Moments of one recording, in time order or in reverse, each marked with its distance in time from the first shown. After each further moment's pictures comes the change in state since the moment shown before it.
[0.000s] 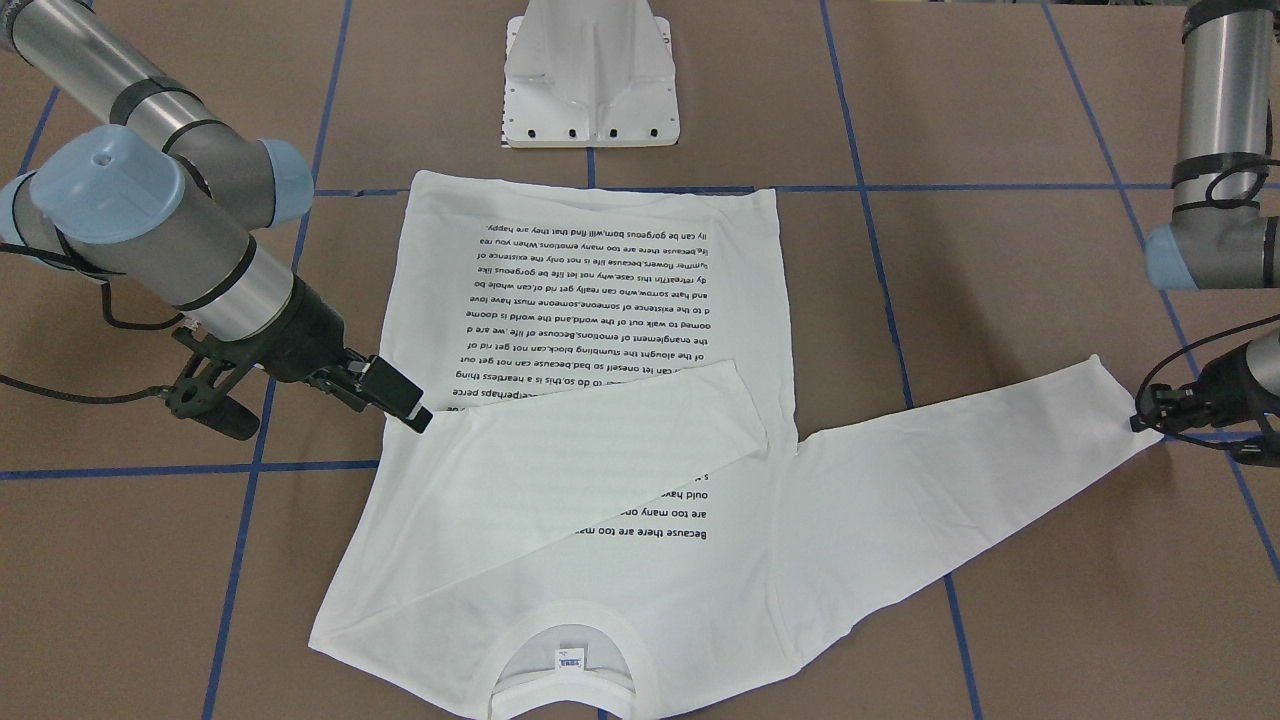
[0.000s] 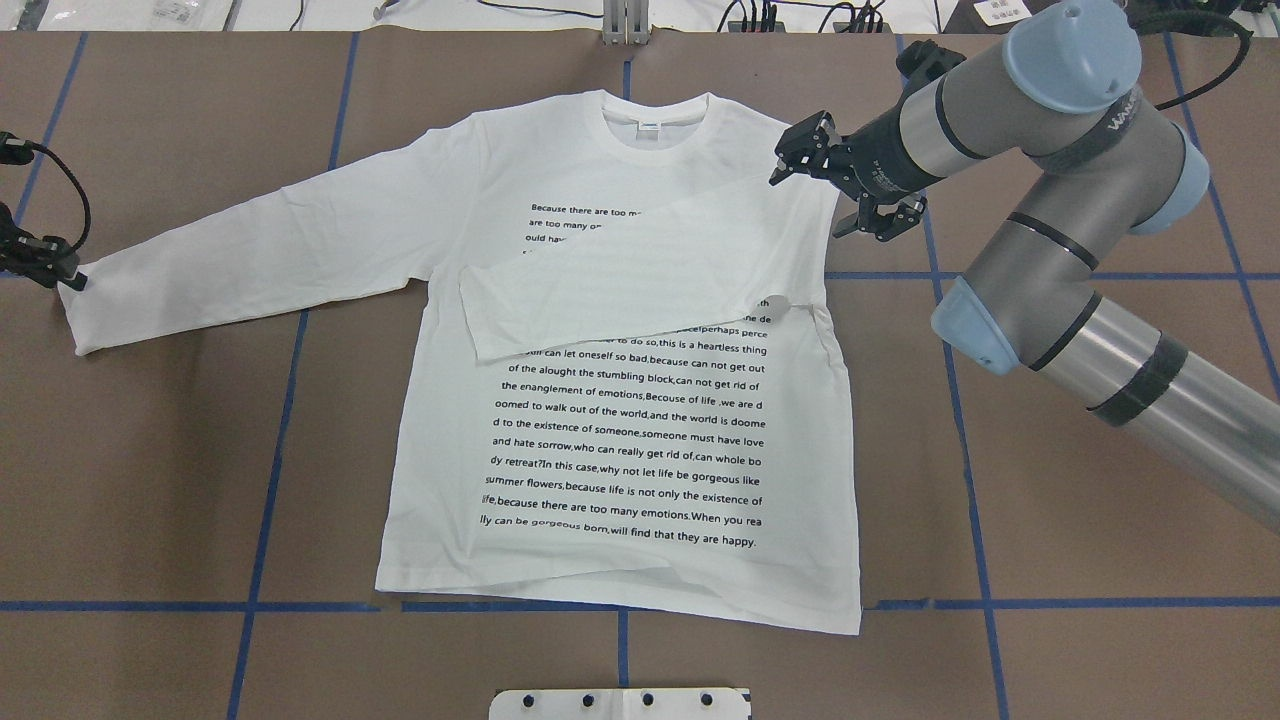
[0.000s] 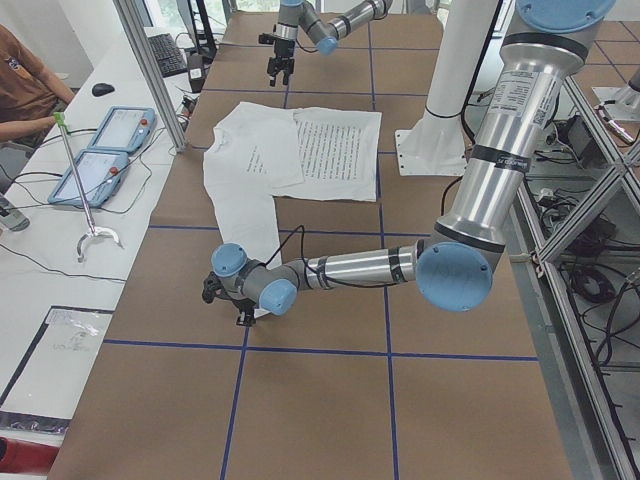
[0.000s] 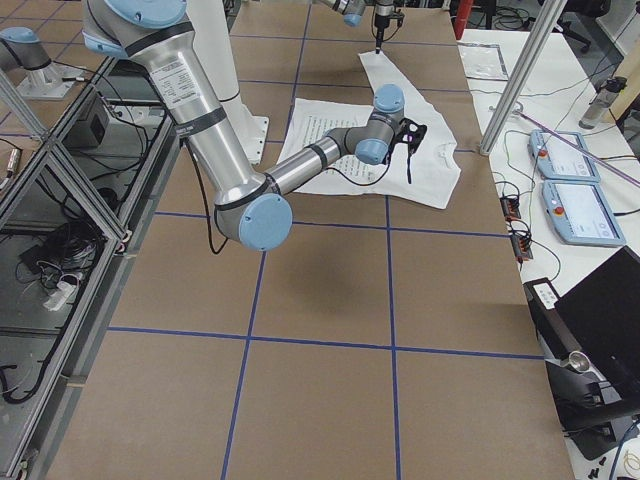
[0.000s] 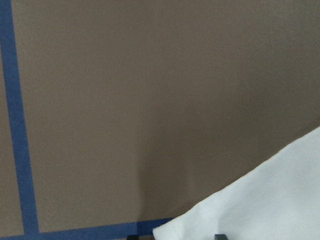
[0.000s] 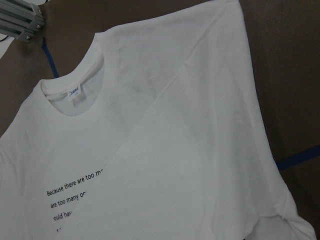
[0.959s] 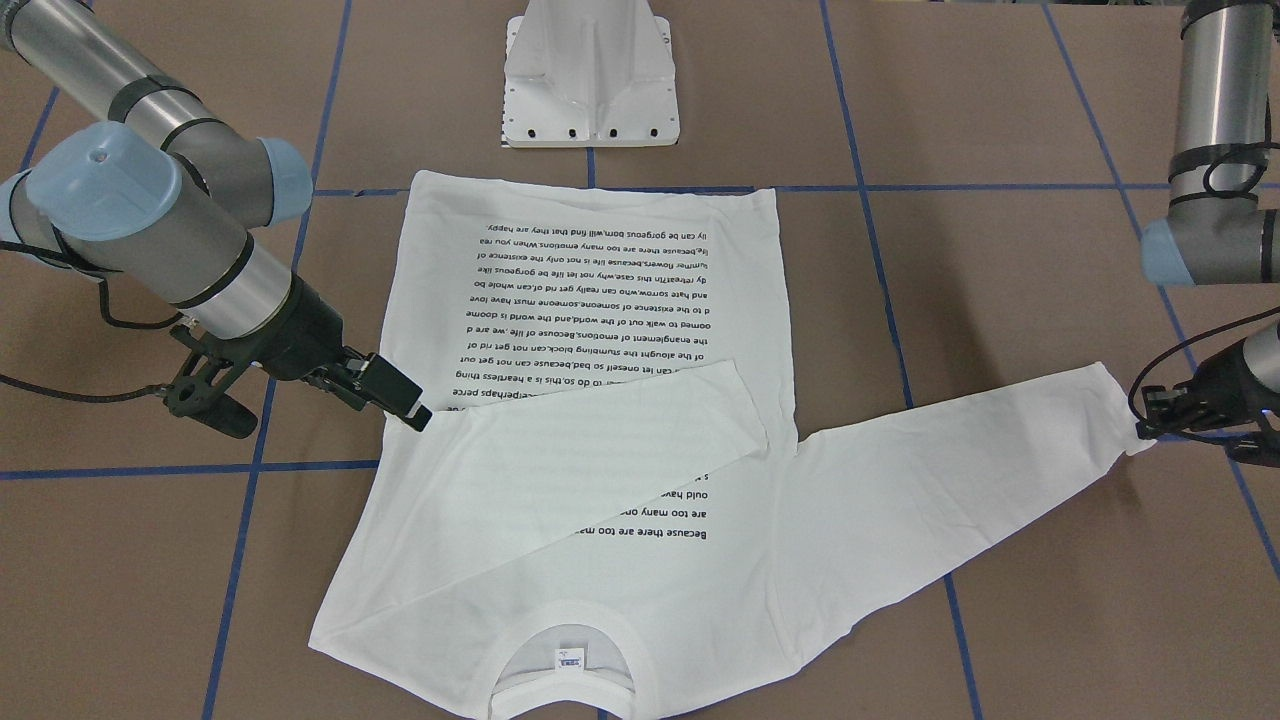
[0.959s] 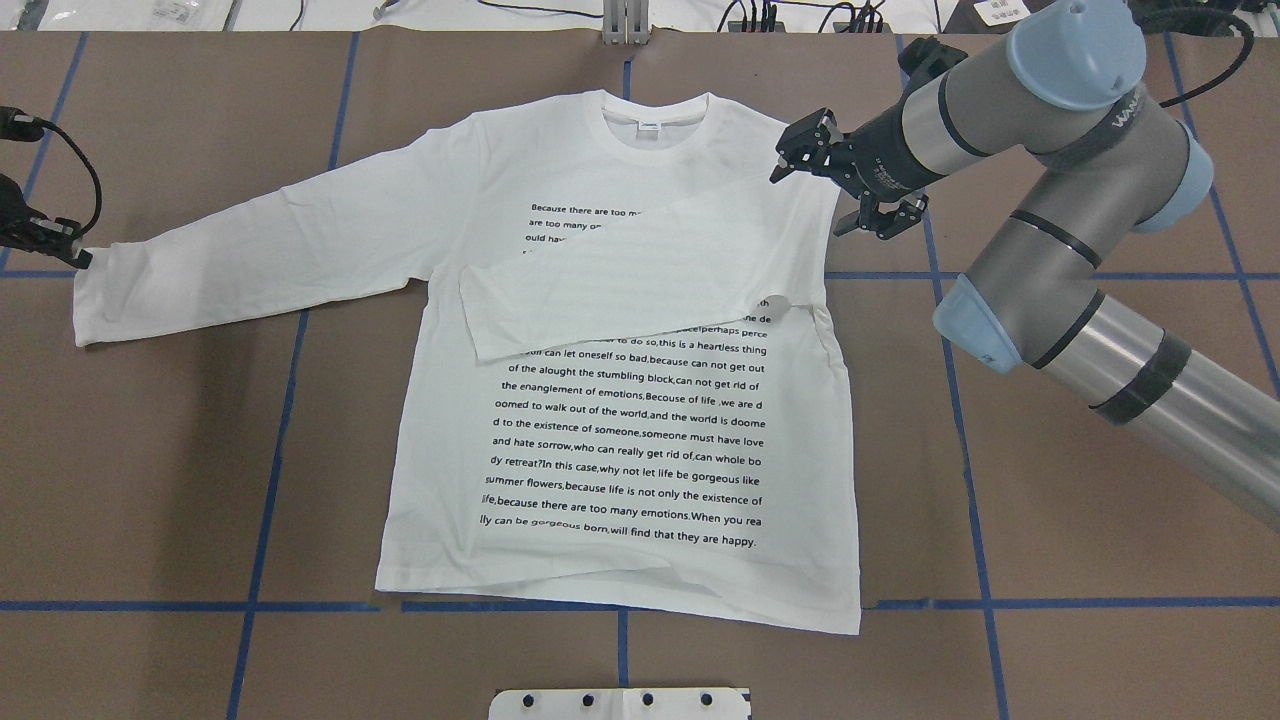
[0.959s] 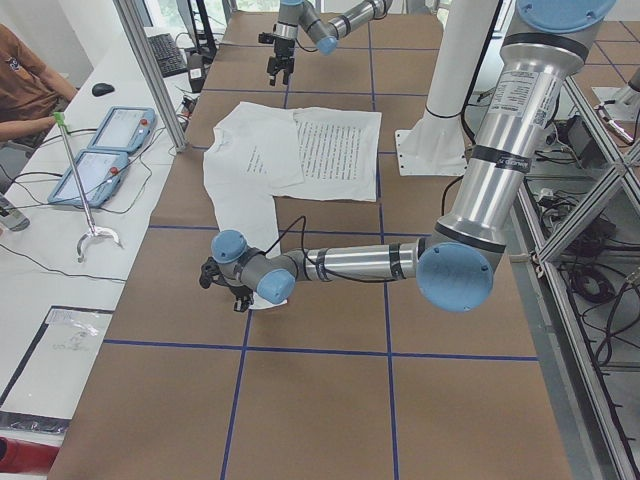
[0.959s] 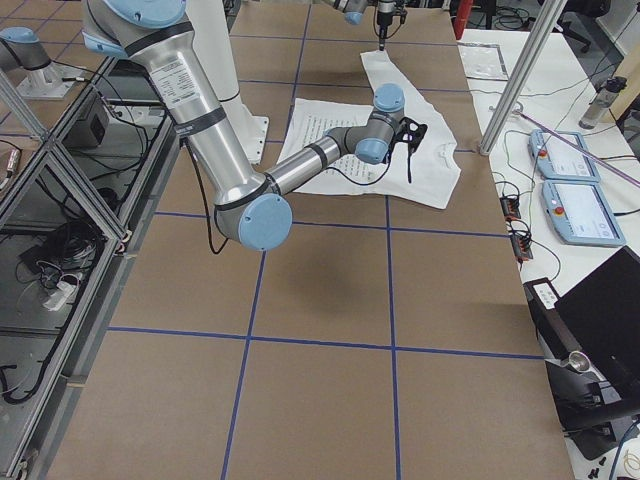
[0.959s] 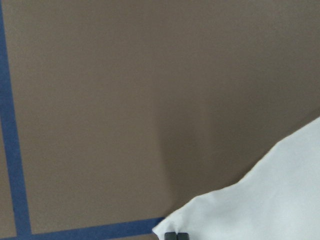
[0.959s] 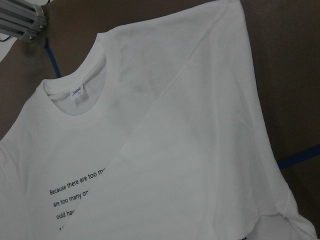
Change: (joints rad) left arm -0.002 0.000 -0.102 0.007 -0.019 -0.021; right arm 0.008 -0.003 0.008 0.000 0.008 0.001
